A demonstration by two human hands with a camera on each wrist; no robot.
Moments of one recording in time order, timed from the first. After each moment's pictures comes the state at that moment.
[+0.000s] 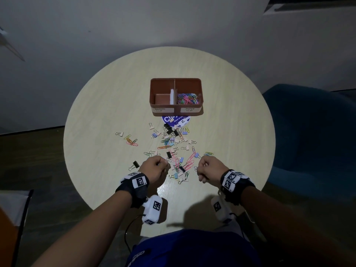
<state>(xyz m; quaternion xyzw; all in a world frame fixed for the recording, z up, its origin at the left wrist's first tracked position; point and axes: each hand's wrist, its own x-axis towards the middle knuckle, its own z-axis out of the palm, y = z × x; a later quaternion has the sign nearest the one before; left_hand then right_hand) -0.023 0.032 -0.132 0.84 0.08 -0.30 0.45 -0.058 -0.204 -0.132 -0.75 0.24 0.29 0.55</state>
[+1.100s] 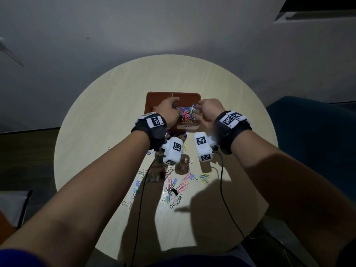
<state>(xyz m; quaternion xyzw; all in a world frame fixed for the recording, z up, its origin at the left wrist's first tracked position) 0.182 -0.071 -0.037 0.85 0.05 -0.21 0.48 0.177 -0.229 -0.038 -0.66 0.29 0.18 0.67</state>
